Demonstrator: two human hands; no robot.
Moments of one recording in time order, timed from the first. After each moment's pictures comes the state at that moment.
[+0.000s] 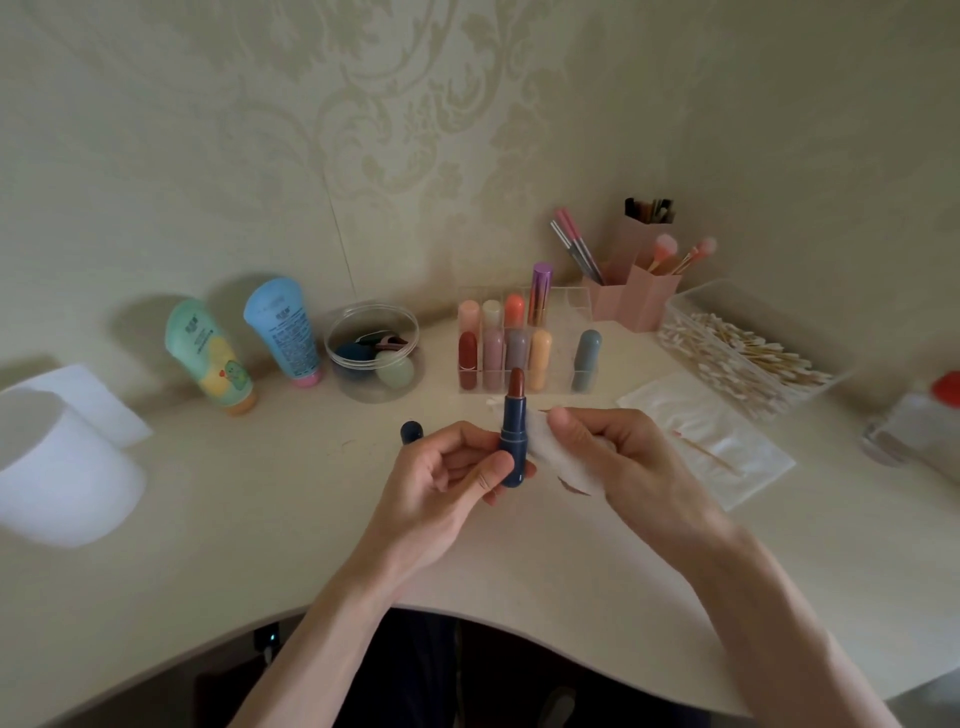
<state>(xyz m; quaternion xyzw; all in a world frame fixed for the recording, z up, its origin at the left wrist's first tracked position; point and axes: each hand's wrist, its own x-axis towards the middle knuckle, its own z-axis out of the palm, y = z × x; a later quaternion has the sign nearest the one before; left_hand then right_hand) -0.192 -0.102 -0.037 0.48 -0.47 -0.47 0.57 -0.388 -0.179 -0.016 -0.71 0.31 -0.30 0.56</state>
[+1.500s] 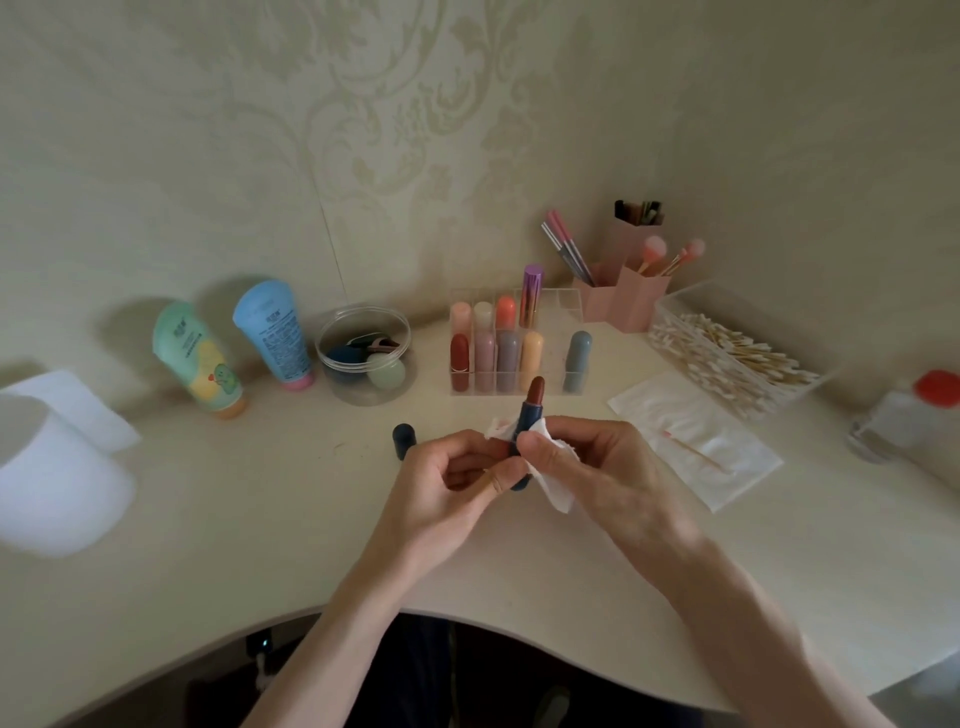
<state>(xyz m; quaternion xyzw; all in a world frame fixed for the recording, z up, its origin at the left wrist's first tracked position) -0.199 -0.107 -0.036 0.55 -0.48 -0.44 0.52 -0.377 -0.164 -0.015 -0.63 0.33 -0.36 0.60</state>
